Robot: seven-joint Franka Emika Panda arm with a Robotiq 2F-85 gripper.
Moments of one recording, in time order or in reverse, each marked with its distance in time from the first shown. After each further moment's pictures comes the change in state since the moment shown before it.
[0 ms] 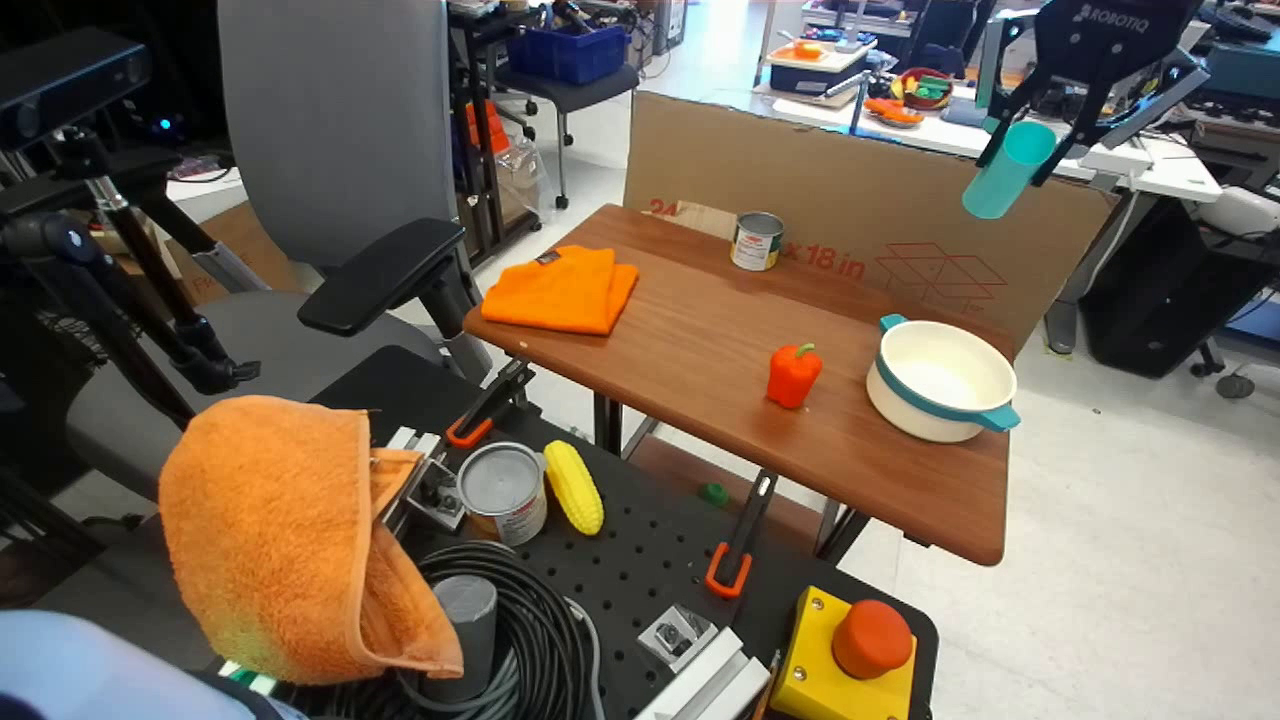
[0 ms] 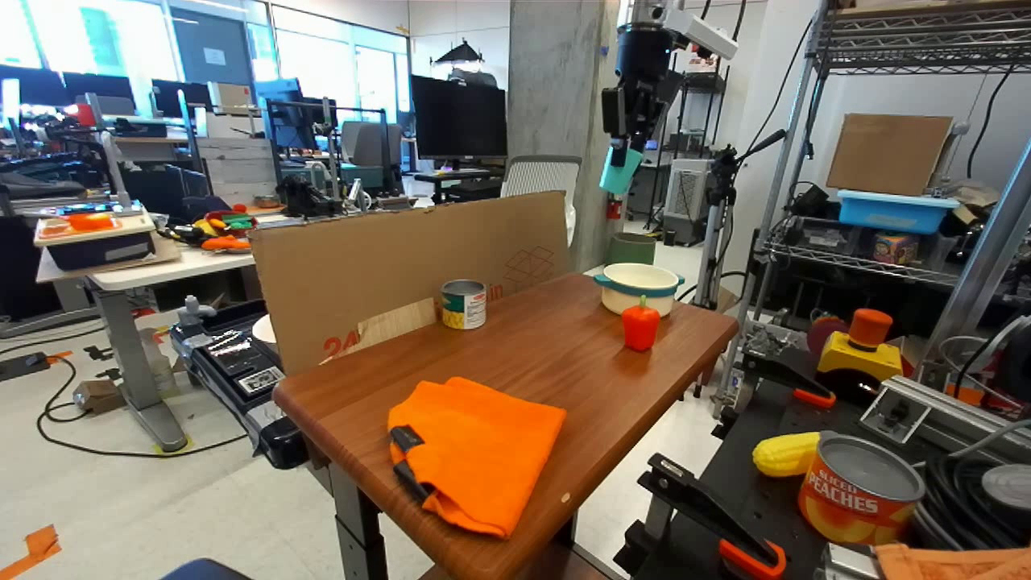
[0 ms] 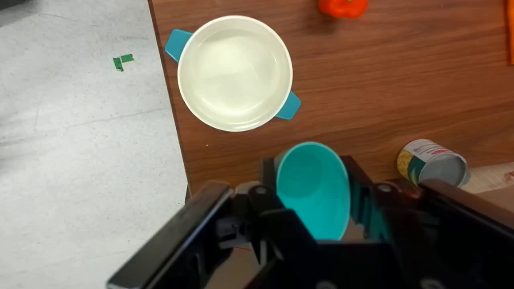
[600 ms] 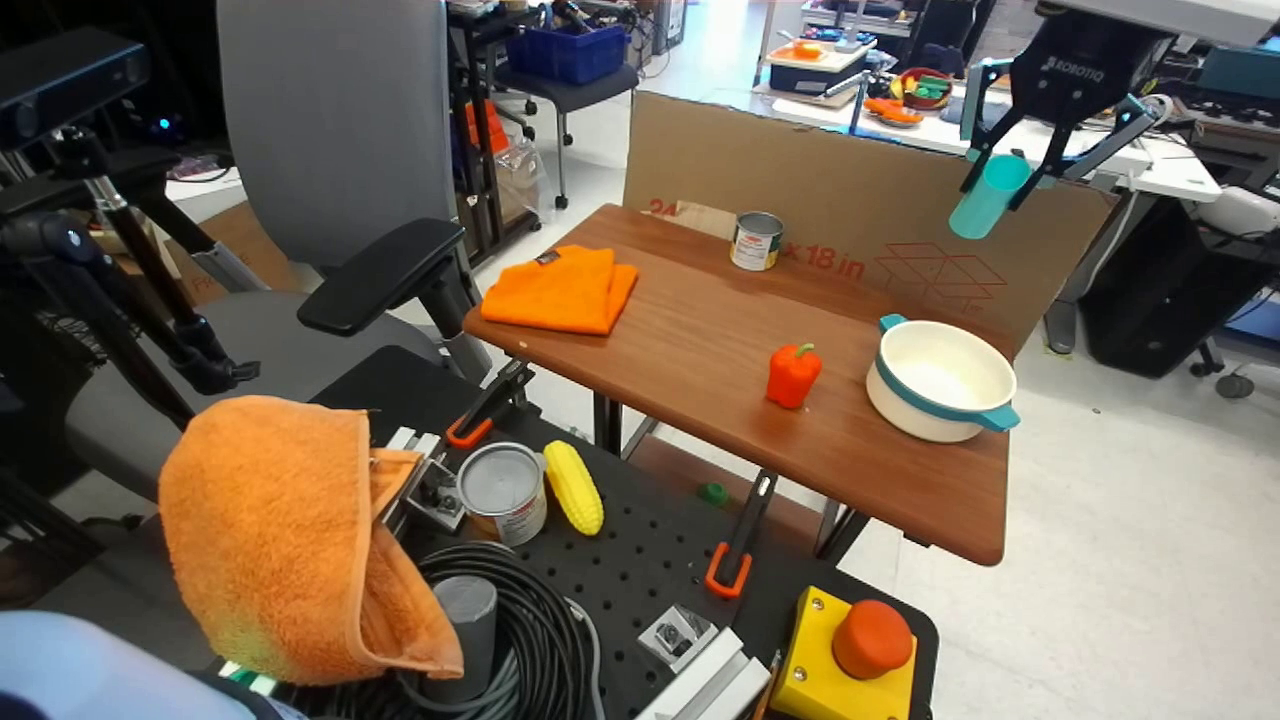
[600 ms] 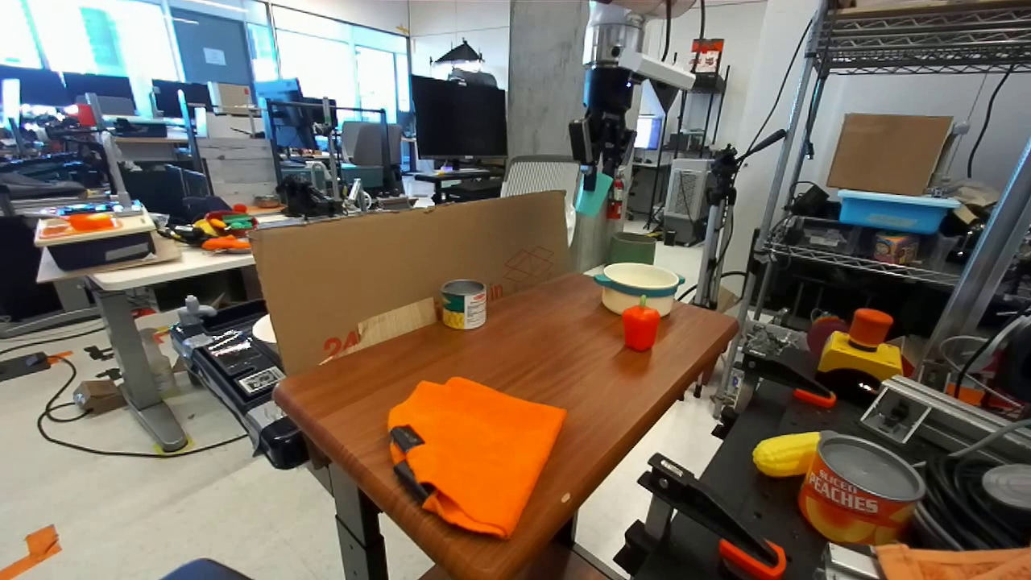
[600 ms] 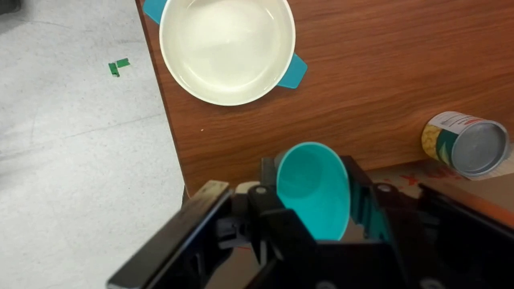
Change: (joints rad) arm 0.008 0.226 0.007 0.249 0.003 -0.068 0.082
